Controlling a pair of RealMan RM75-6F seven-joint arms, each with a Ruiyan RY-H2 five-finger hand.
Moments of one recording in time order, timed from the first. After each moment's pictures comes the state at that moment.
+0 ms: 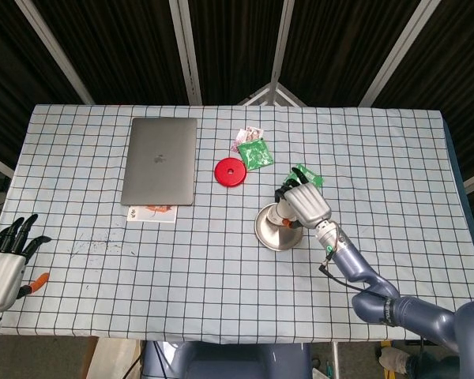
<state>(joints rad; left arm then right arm) -0.10 -1.16 -0.01 -1.58 1.59 1.52 0.17 0.81 -1.55 0.17 -1.20 -1.32 0.91 -0.07</state>
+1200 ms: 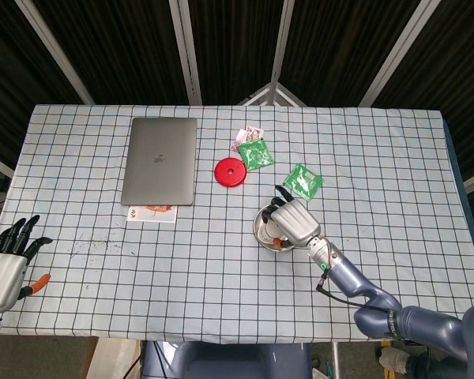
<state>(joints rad) -0.10 -1.15 -0.01 -1.59 1.59 1.51 0.17 0.80 -1.52 0.13 -1.34 -1.39 0.91 -0.12</state>
